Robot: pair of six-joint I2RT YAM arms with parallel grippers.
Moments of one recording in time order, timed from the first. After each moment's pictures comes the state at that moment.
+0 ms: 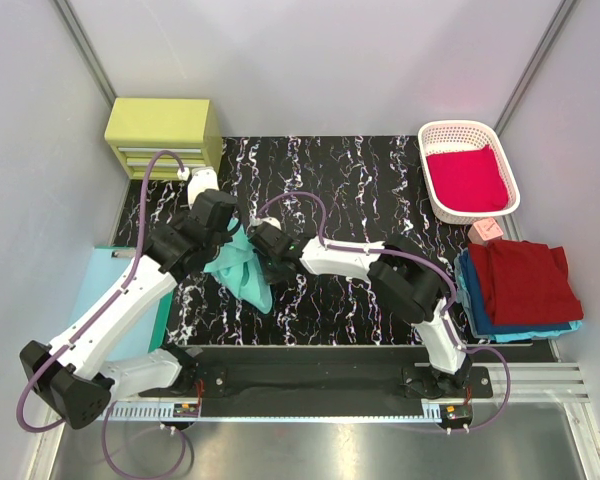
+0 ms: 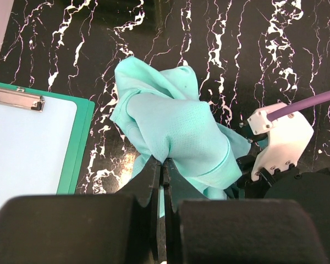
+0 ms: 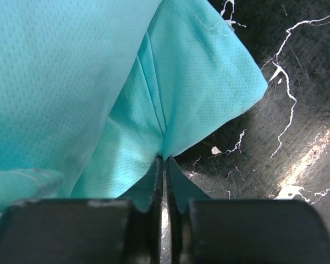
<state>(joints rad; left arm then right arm) -0.60 1.11 1.13 -0.80 -0.63 -0.51 1.00 2.13 1.51 -0.36 0.10 0.56</state>
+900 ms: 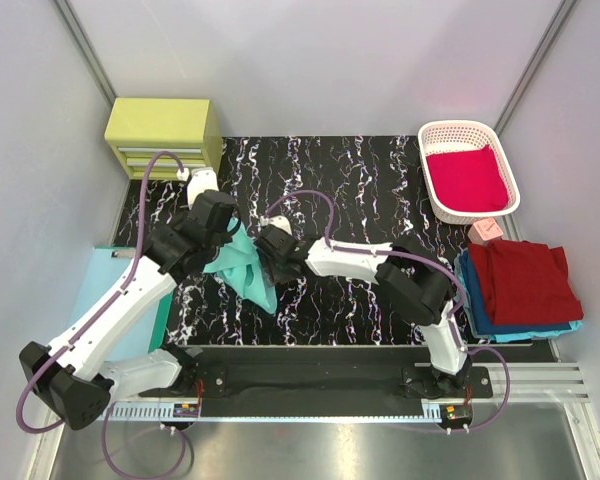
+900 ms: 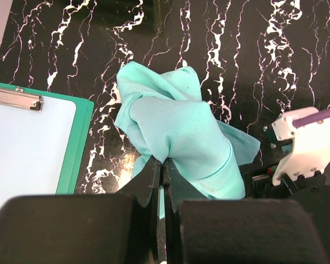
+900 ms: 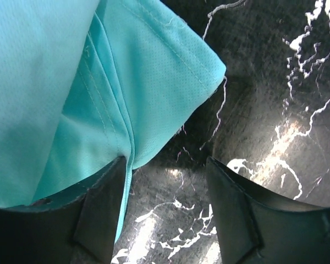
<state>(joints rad) -0.60 1.10 1.13 -0.80 -0.63 -0.51 1.00 2.06 1.45 -0.40 0.23 0.56</state>
